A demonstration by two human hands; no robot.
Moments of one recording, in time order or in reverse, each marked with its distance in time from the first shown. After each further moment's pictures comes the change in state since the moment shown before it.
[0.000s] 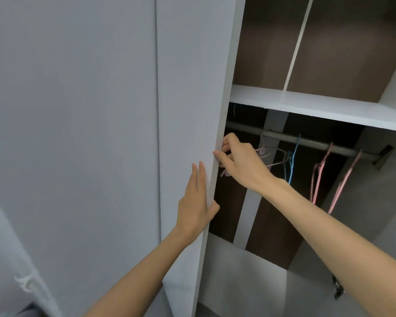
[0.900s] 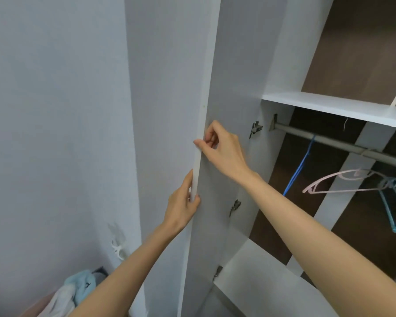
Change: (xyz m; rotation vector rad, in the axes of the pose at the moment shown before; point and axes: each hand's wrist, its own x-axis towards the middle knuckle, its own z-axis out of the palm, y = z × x) left_hand -0.070 -0.176 -0.178 -0.381 0.108 -0.236; right_hand 0.086 -0.187 0.173 0.280 0.096 -0.162
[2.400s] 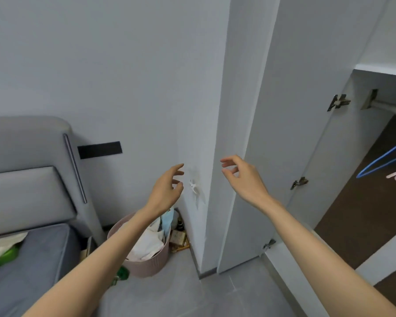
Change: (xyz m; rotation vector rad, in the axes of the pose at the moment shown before) left_hand -0.221 0.030 -0.110 0.368 0.307 -0.360; right_hand -0.187 -0.062 0.022 0.265 -0.479 0.050
